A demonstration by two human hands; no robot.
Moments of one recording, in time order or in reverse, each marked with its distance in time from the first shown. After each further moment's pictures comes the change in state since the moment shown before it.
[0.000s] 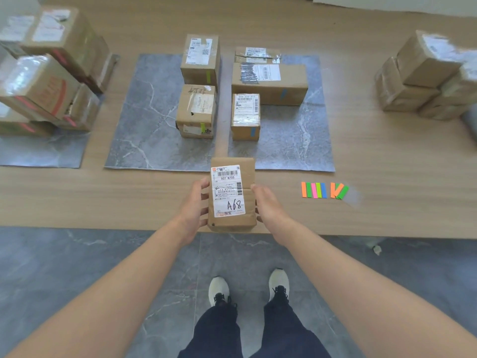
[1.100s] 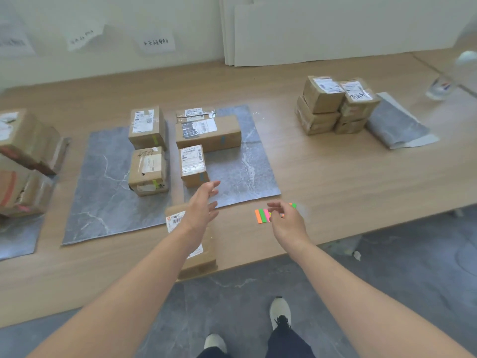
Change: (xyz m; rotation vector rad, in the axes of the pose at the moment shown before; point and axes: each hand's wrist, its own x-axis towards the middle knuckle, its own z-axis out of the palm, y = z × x) left_hand -0.036 0.061 0.116 0.182 -0.233 0.331; right_hand -0.044 0.011 -0.136 0.013 0.472 -0.294
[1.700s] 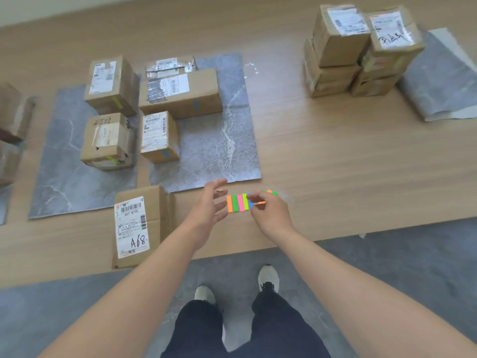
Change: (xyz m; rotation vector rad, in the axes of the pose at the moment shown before) left_hand 0.064 -0.049 0.134 -0.052 0.090 -0.298; right_hand 0.113 0.079 -0.037 -0.188 -0.295 -0.045
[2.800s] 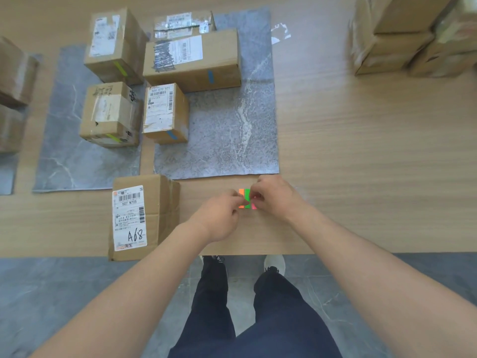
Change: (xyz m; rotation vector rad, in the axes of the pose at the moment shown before) left_hand 0.050 -0.022 -0.010 1.280 -0.222 0.211; right_hand 0.088 0.001 0.006 -0.653 -0.423 -0.478
